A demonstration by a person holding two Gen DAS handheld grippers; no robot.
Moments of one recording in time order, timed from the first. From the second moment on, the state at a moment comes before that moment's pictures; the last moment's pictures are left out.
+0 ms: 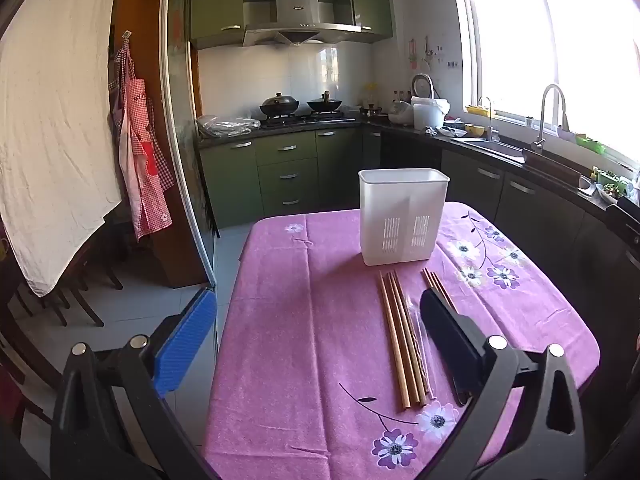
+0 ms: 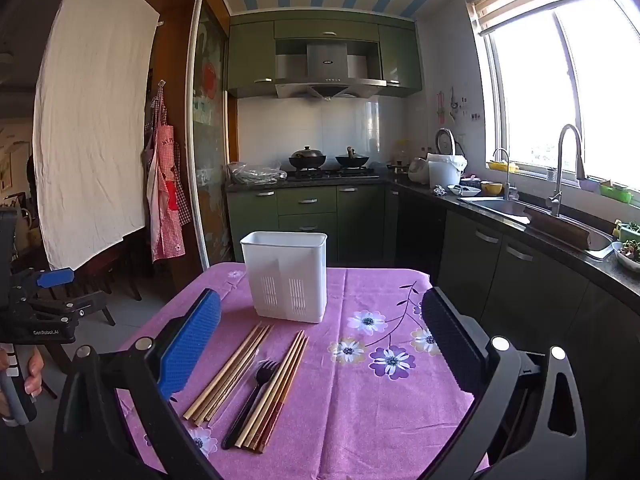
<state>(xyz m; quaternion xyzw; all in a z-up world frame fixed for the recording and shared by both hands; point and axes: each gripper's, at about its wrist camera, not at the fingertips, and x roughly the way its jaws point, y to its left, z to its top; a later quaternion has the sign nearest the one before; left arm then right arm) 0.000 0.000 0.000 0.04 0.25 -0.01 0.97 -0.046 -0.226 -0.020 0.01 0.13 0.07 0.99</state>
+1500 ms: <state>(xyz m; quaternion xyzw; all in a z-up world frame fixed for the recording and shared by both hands) 0.001 -0.003 -0.007 0.04 0.25 -0.02 0.97 -0.038 -0.222 -0.025 0.01 0.14 0.08 0.99</state>
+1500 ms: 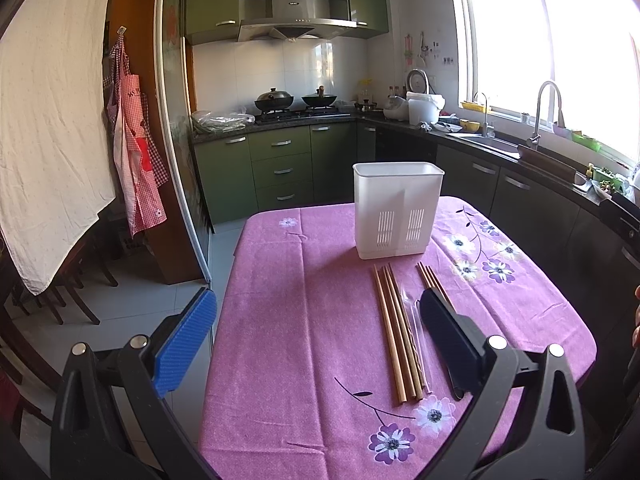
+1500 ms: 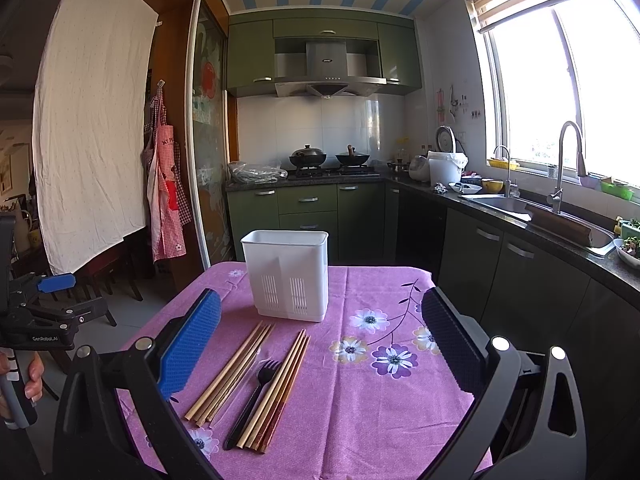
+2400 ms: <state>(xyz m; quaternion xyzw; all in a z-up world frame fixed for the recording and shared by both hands) 0.000 -0.005 -0.011 0.04 0.26 -0.02 0.97 -0.040 -0.223 -0.029 0.01 0.14 0.08 0.99</state>
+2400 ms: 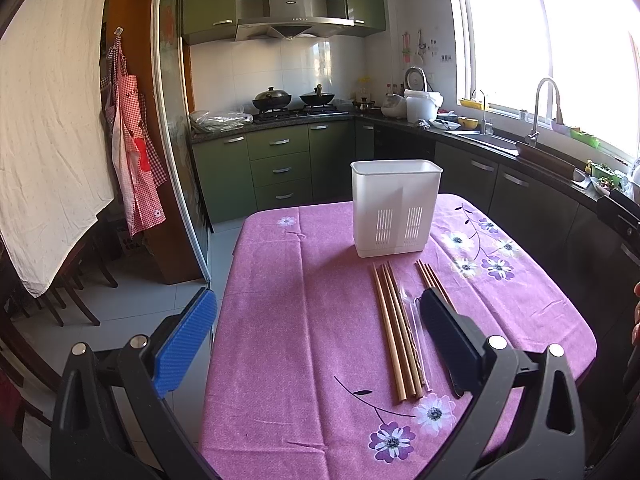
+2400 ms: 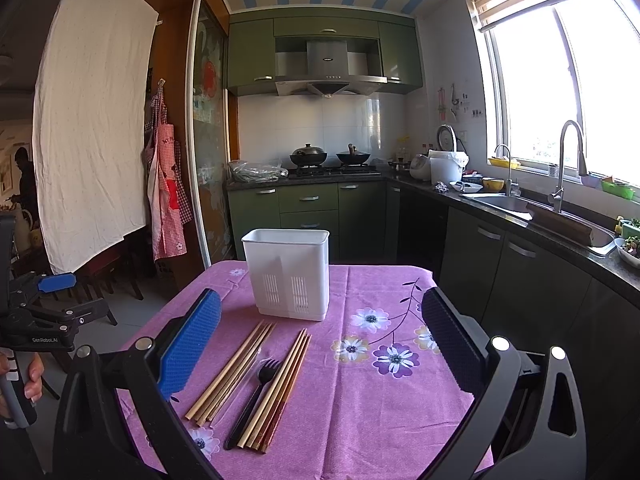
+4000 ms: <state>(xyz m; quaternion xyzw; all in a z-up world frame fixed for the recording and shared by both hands) 0.076 -0.016 -0.049 0.03 0.38 -0.07 0.92 0.042 -0.227 -0.061 -0.05 0.29 0.11 0.95</state>
